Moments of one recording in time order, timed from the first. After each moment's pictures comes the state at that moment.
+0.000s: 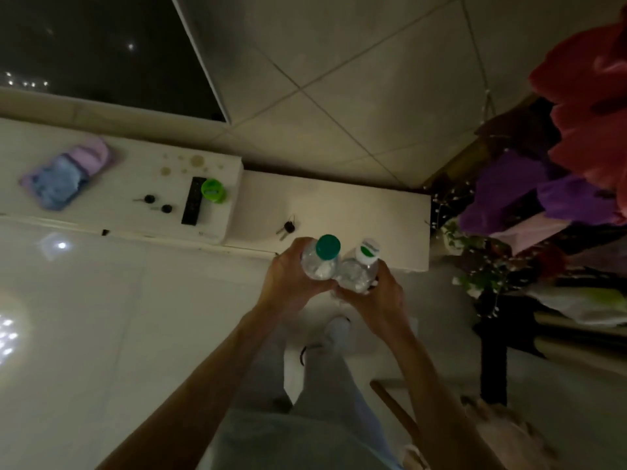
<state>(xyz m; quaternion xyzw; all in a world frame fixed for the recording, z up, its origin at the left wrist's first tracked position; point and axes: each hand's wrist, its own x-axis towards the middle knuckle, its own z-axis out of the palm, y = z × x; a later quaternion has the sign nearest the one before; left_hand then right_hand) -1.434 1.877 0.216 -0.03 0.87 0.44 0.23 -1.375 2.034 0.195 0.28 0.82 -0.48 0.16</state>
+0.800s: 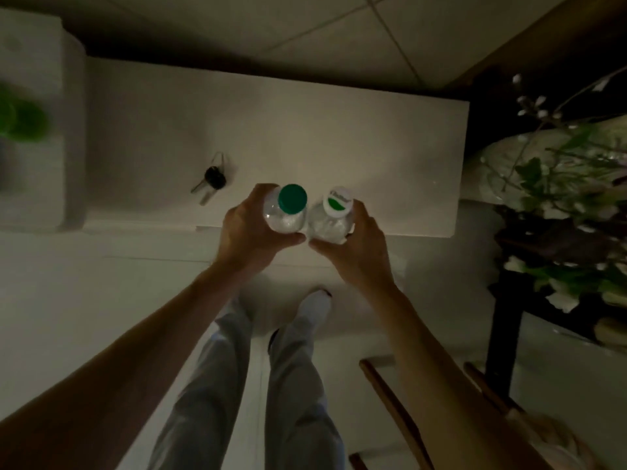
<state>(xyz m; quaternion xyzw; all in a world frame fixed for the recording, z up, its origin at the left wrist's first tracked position) -1.543 1.961 -0.139 -0.02 0.88 0.37 0.30 -1.476 2.118 -0.157 0.28 0.84 -0.44 0.17</state>
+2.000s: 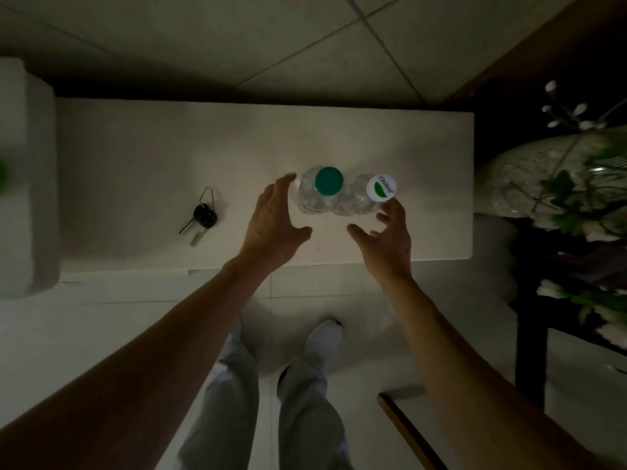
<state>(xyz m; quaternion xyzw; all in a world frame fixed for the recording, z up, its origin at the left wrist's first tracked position) -1.596 2.000 -0.210 0.05 0.88 0.36 0.32 -1.513 2.158 -0.232 0.42 0.77 -0.47 0.07</state>
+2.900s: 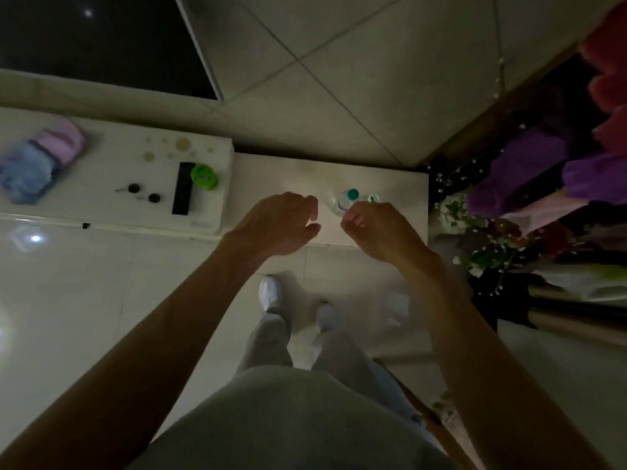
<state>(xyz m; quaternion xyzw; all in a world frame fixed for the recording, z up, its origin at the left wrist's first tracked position) -1.527 1.841 0.233 0.28 0.91 0.13 0.27 -1.477 2.020 0.227 0.07 0.94 -0.24 0.24</state>
